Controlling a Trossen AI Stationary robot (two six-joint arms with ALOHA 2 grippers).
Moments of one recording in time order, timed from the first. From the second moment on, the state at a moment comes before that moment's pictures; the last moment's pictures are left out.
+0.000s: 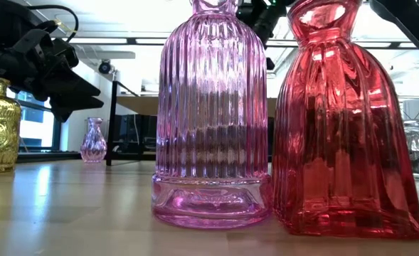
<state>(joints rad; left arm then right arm) 0.06 0.30 0.01 0.02 -0.06 -0.43 -0.66 2.02 2.23 -1.35 -0.35 0.20</state>
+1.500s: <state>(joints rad) 0.06 0.30 0.01 0.02 -0.06 -0.43 -0.69 2.04 2.23 -1.34 -0.37 0.20</state>
